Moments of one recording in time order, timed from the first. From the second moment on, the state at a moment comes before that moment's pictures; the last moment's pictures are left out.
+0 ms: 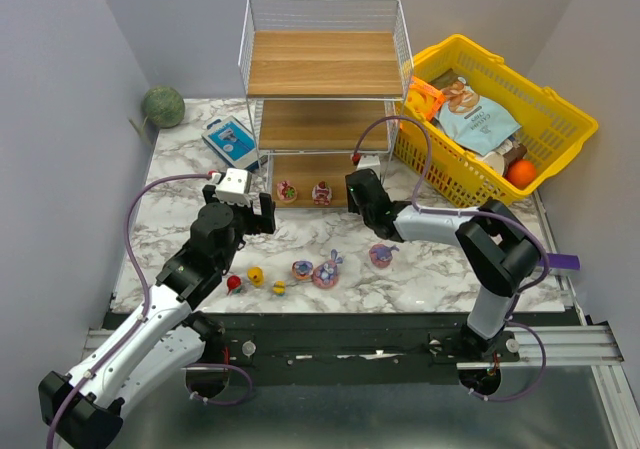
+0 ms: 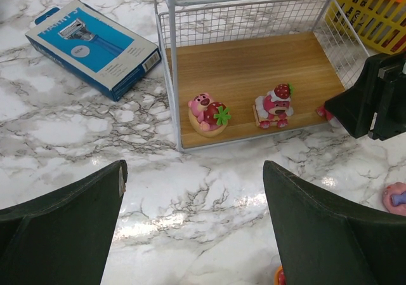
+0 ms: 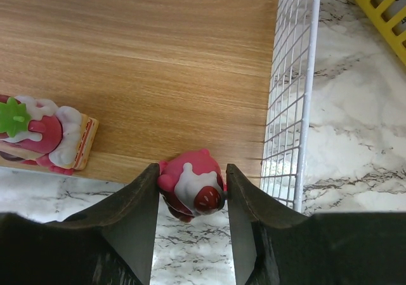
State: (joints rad) left arm -0.57 0.69 0.59 -0.14 -0.32 -0.17; right arm 0.73 1.79 0.96 0.22 0.53 0.29
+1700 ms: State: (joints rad) left arm -0.57 0.70 0.58 -0.14 -0.32 -0.18; right arm 0.69 1.89 1.05 0.31 0.50 0.23
